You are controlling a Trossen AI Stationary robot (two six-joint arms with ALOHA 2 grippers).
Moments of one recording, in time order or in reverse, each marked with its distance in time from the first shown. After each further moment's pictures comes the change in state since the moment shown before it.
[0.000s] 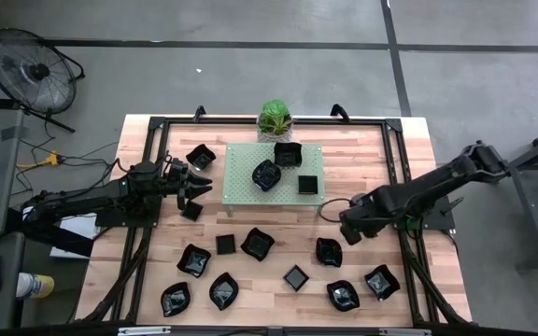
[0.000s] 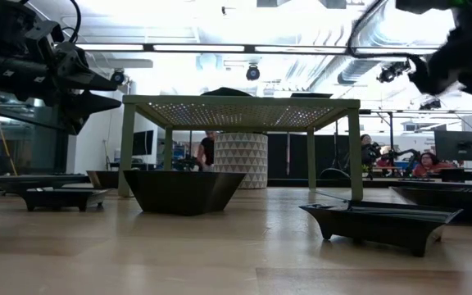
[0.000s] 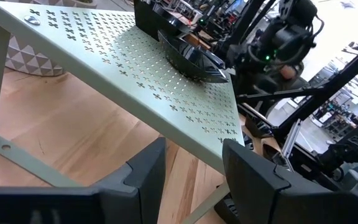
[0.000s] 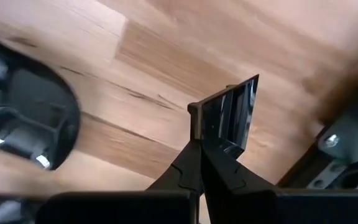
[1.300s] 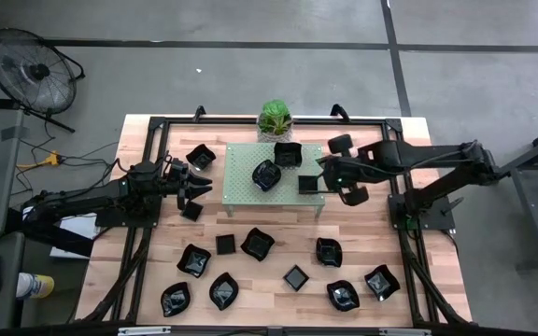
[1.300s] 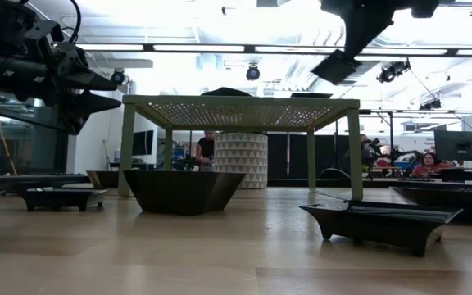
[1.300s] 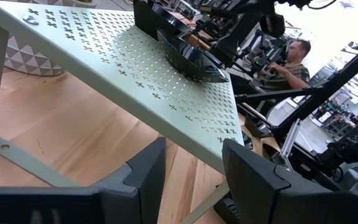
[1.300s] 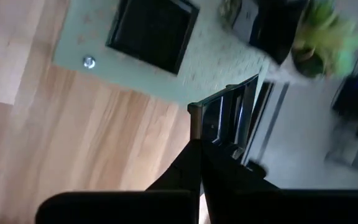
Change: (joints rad) left arm 0.000 0.000 0.000 0.000 0.002 0.000; right arm -0.271 0.101 0.576 -0.132 0.534 -1.839
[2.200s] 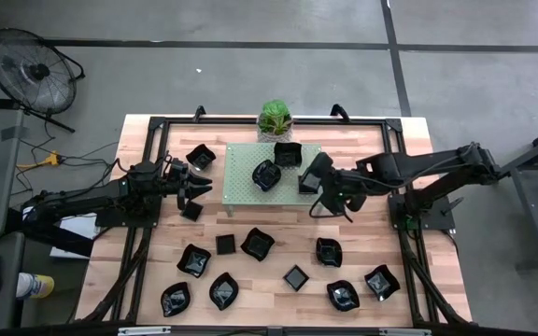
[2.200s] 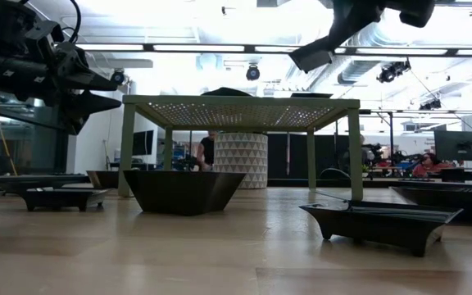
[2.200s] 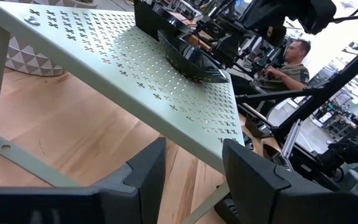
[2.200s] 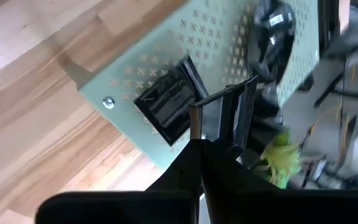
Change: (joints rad) left arm 0.000 0.000 0.000 0.000 -0.002 0.000; right arm 0.102 -0.002 -0.058 0.207 -0.022 -0.505
